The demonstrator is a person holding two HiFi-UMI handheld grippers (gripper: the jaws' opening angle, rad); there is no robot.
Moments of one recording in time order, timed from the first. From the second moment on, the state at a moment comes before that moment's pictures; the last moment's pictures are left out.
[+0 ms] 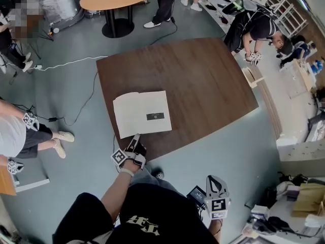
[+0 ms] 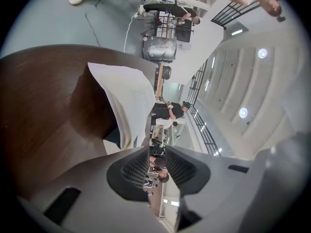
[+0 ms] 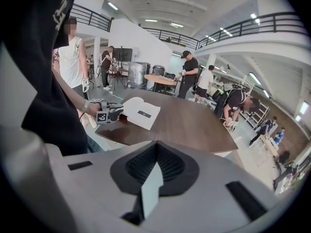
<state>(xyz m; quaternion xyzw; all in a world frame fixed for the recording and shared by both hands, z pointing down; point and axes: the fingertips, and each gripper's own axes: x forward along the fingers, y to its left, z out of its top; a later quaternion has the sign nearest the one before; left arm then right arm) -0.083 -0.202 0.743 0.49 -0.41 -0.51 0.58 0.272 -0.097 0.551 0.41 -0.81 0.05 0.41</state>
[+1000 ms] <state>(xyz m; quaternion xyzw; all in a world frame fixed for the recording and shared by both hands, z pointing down) -0.107 -0.200 0.801 0.43 -0.44 -0.53 0.58 0.261 -0.092 0.555 0.38 -0.81 0.04 0.44</state>
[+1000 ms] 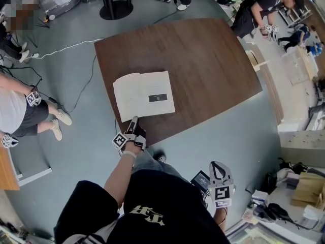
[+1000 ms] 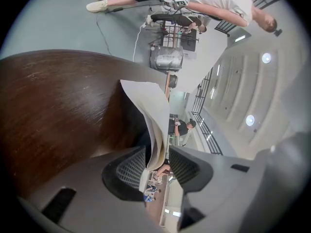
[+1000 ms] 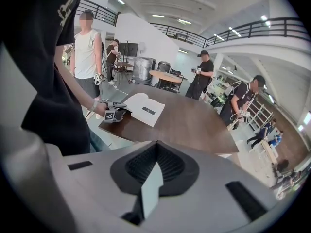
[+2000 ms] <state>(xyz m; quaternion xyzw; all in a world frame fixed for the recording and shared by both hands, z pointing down) -0.127 -0.212 0.802 0.44 -0.47 -0.53 0.55 0.247 -0.092 0.551 0.38 -0.82 0.04 0.44</state>
